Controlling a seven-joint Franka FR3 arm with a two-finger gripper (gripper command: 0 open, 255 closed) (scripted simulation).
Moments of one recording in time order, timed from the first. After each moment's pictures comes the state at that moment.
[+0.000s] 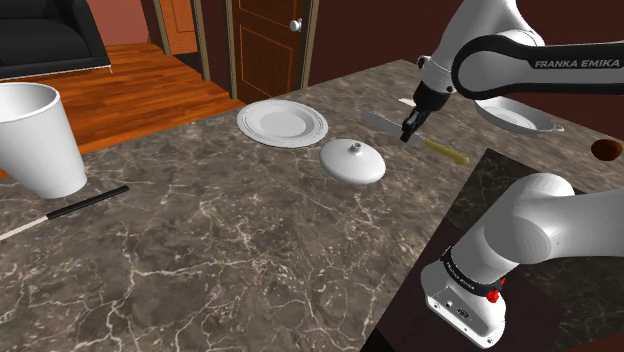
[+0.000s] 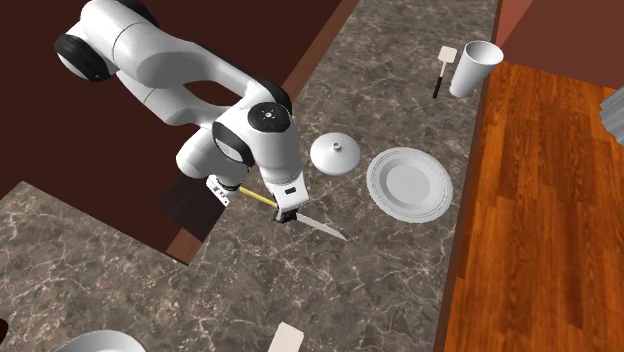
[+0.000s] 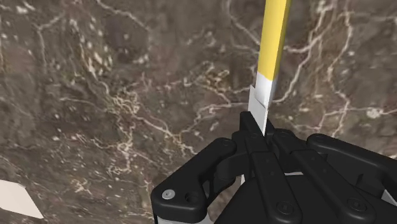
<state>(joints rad) 0.03 -0.87 -0.12 -2.77 -0.19 2.03 -0.15</state>
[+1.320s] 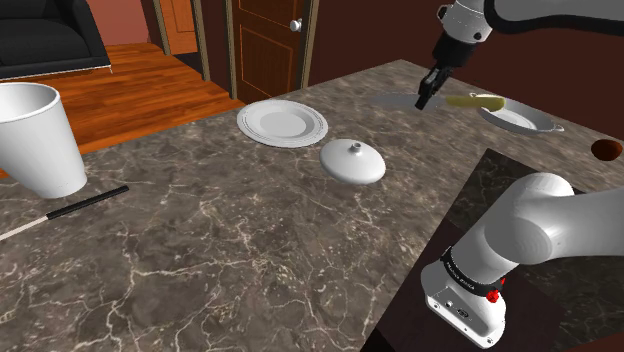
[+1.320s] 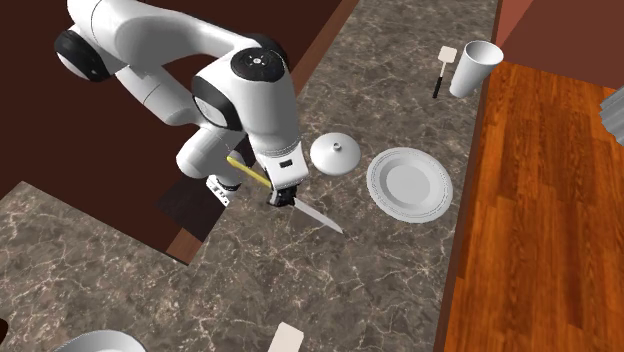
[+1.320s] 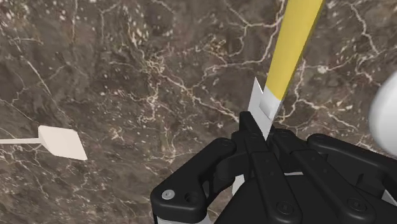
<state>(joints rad) 0.05 -0.87 -0.09 -2.50 -0.16 1.77 -0.17</state>
